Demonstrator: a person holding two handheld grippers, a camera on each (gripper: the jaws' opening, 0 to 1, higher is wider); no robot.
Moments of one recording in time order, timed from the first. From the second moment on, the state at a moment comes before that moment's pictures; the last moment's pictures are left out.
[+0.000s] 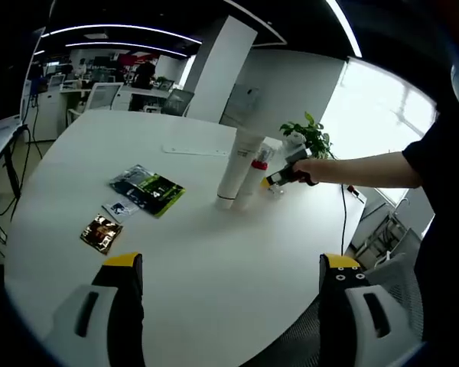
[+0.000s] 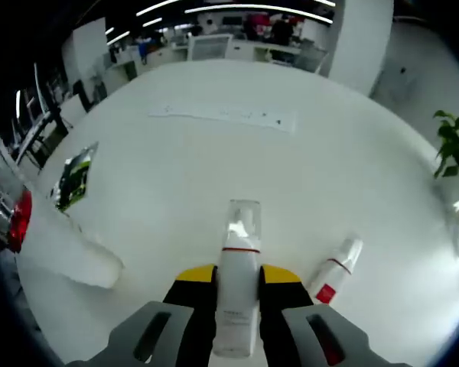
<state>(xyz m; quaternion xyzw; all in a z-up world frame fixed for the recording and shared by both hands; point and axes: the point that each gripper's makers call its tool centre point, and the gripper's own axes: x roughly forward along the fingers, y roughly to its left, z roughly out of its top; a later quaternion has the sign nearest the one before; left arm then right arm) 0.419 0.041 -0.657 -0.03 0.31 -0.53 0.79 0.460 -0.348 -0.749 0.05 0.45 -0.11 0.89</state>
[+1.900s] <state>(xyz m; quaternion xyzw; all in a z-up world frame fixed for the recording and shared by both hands) 0.352 -0.025 -0.525 -0.20 0.27 -0.62 0.71 0.356 -0.011 -0.531 -0.10 0.09 0.11 0.98</state>
